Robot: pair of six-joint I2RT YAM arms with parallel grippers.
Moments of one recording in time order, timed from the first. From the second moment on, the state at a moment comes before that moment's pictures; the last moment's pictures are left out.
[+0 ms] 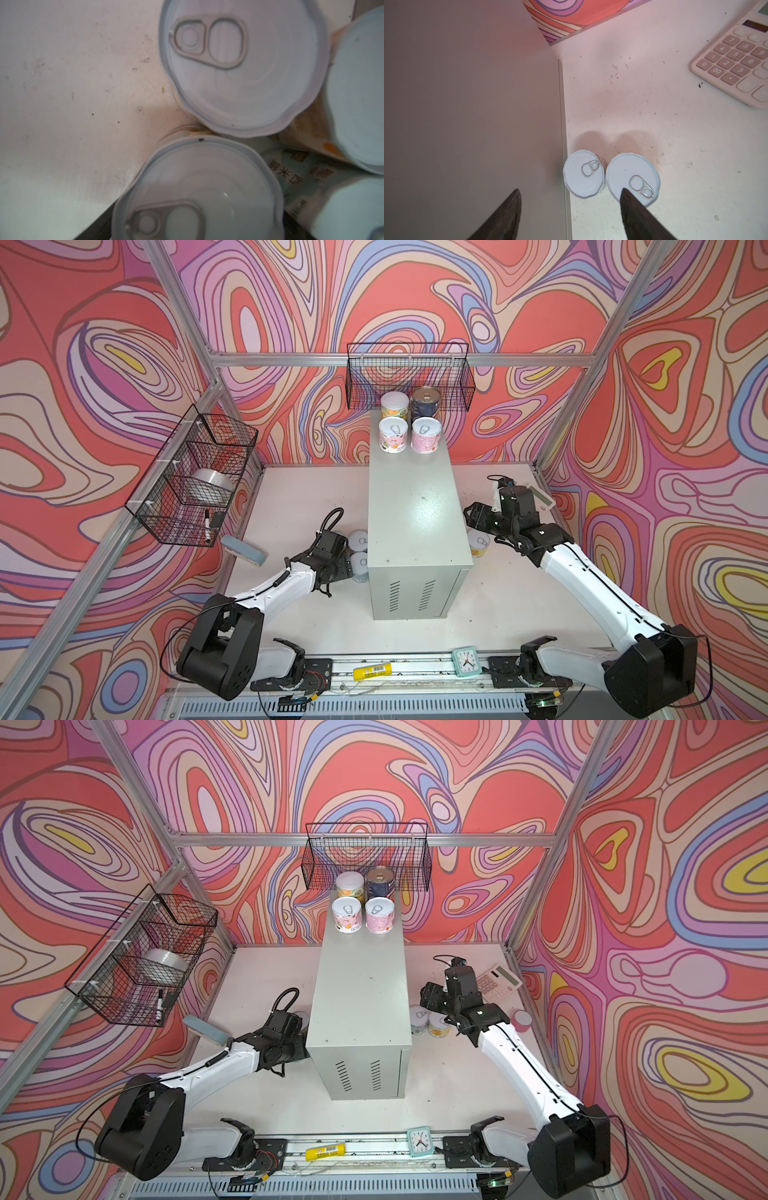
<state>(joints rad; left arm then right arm) -0.38 1.34 0.63 -0.43 -0.17 -0.61 0.29 1.21 1.02 -0.48 0.00 0.53</state>
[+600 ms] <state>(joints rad) -0.38 1.36 0.64 -0.42 -0.20 -0.62 0.29 1.21 0.99 -0.45 -0.01 0.54</state>
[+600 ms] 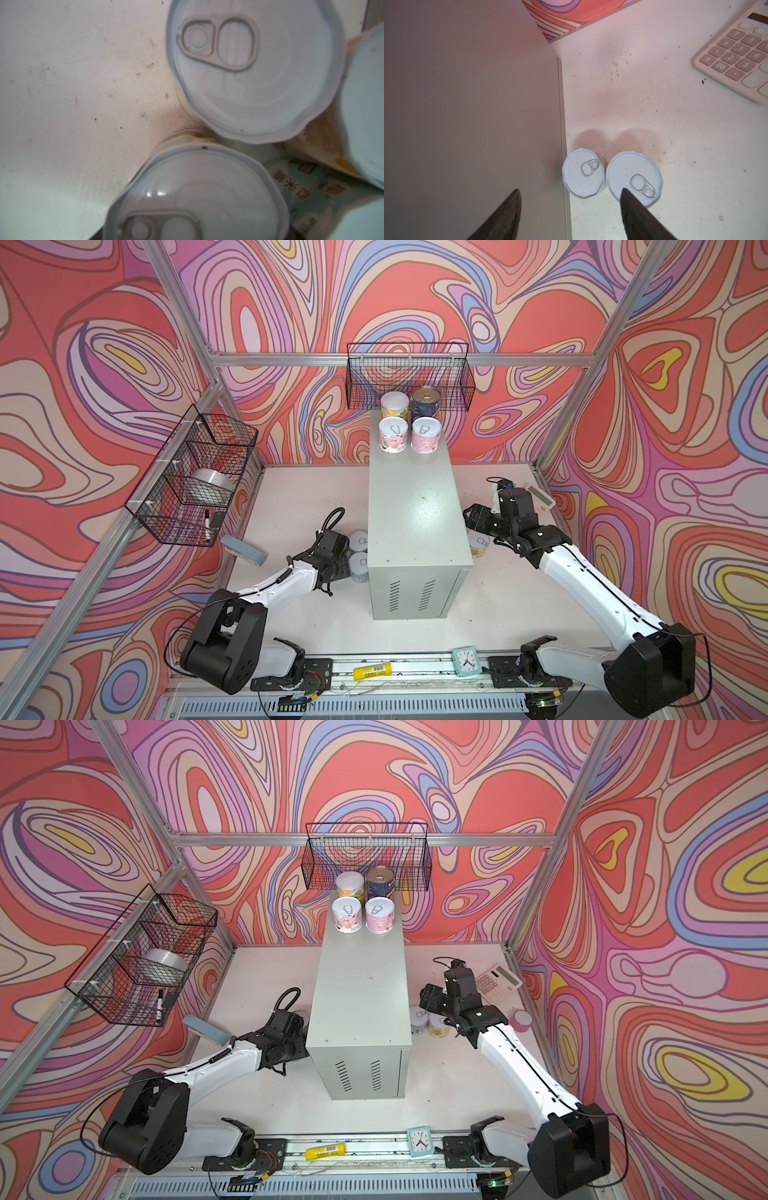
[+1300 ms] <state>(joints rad) -0.49 0.88 1.14 -1.13 -0.20 -0.56 0.29 1.07 0.98 -0.50 0.01 0.53</state>
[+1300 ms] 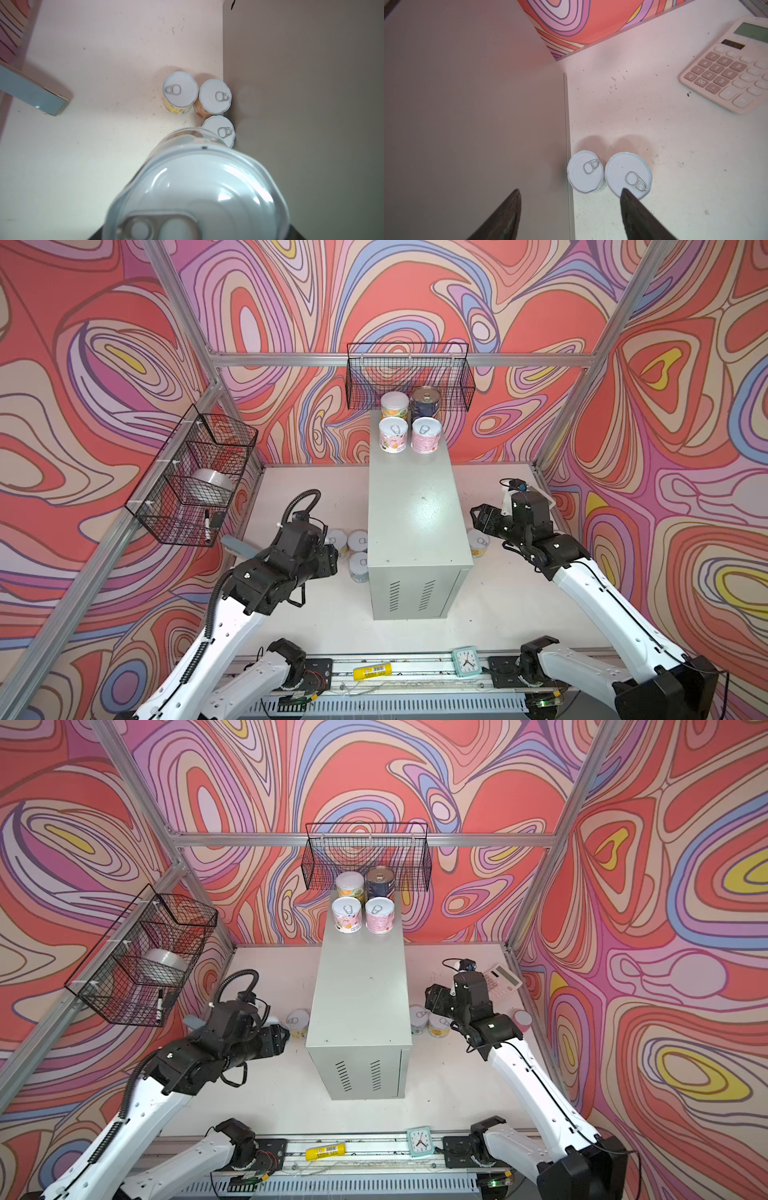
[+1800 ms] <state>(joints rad) -0.49 1.24 1.94 -1.48 -0.14 -0.34 0.29 0.92 1.03 -0.65 0.07 0.52</state>
